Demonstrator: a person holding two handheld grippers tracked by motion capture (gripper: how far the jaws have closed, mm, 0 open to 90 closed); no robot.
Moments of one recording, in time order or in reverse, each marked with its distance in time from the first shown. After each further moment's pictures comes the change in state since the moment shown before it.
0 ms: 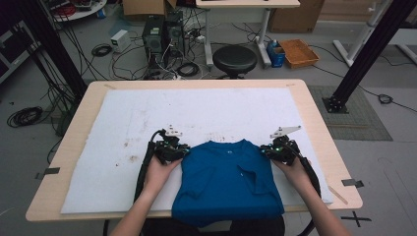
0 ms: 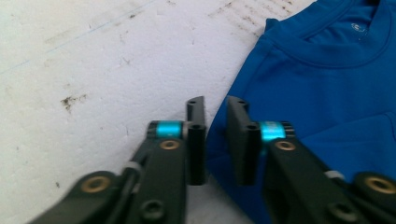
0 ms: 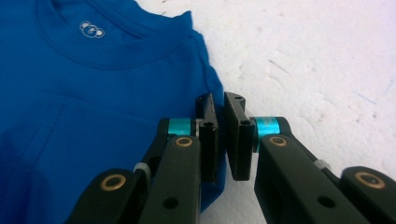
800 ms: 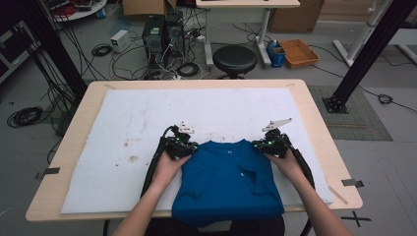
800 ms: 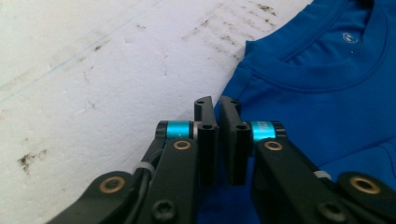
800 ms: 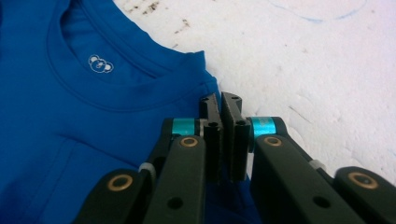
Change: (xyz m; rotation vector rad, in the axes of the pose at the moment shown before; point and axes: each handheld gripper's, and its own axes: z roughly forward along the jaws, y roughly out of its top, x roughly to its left) left arm -0.015 0.022 0.022 0.031 -0.007 0.094; right arm -0.002 0.024 0.020 0.001 0.076 -0.026
